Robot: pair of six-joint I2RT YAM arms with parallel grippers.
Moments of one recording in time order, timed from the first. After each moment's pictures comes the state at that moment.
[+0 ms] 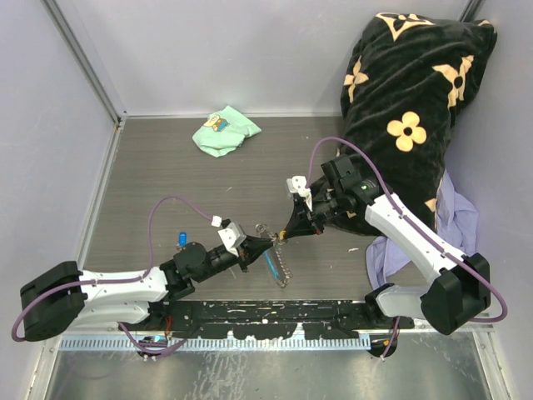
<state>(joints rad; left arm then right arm) -1.12 1.05 0.26 0.87 -0.04 -0.12 0.49 1.27 1.07 -0.80 -1.10 -0.80</state>
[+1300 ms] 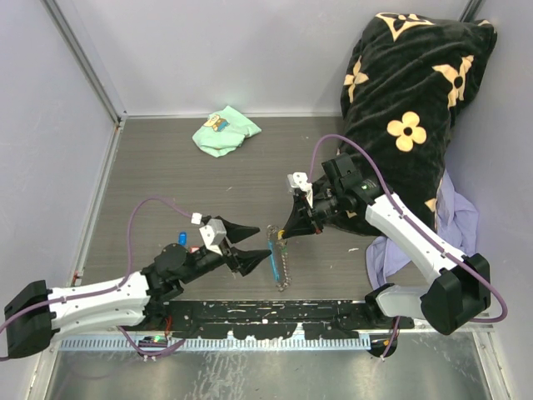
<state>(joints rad) -1.12 0.83 0.27 0.74 0.00 -0.19 0.49 1.27 1.07 -0.76 -1.16 -0.71</state>
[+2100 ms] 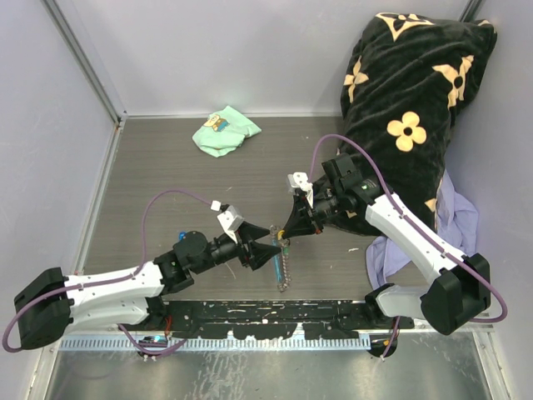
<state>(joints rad) -1.07 0.97 0.37 0.64 0.05 -0.36 0.49 1.27 1.07 -0.76 -1.17 -0.71</state>
